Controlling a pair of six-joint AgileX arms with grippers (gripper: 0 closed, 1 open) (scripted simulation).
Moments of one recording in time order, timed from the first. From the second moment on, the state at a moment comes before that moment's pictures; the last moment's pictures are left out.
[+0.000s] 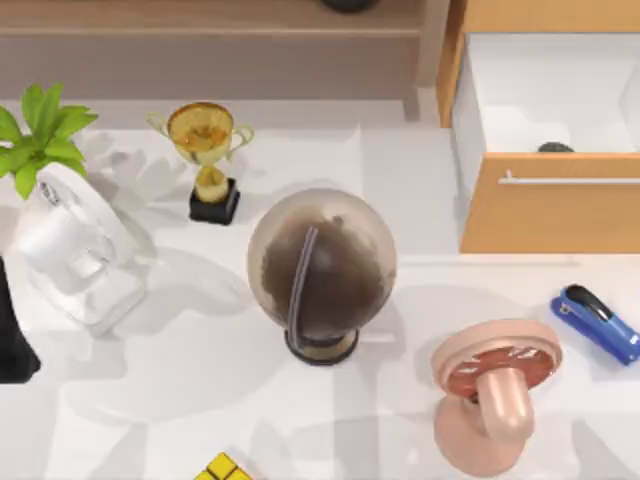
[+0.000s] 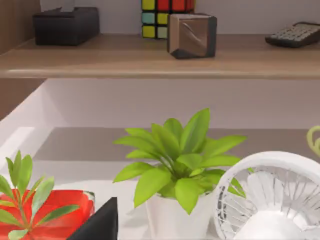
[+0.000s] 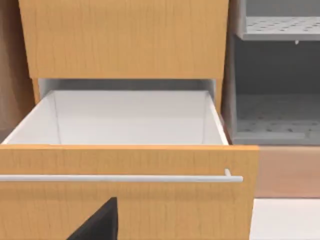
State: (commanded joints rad) left arm 0.00 0.00 0.00 0.00 0.00 0.00; right arm 0.00 0.00 0.00 0.00 0.00 0.00
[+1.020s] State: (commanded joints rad) left arm 0.00 0.00 0.00 0.00 0.00 0.00; right arm 0.05 0.97 0.90 -0.46 0.01 0.07
